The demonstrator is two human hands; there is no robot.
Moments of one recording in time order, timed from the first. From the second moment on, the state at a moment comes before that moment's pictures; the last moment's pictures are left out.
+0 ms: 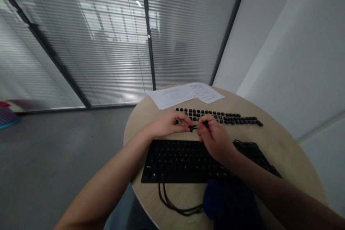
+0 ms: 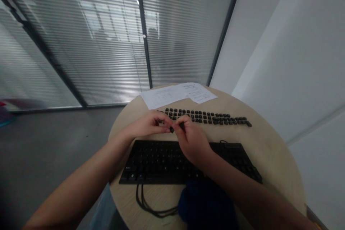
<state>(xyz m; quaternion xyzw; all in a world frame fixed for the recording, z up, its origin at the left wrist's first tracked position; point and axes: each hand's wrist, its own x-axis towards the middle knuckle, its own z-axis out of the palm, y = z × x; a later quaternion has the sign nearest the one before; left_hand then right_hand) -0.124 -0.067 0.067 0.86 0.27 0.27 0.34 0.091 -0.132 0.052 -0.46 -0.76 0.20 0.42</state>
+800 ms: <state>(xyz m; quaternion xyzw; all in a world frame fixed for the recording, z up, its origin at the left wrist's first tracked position) -0.118 0.007 0.021 0.92 0.37 0.12 0.07 0.167 -0.165 -0.013 -0.37 -0.73 0.16 0.54</state>
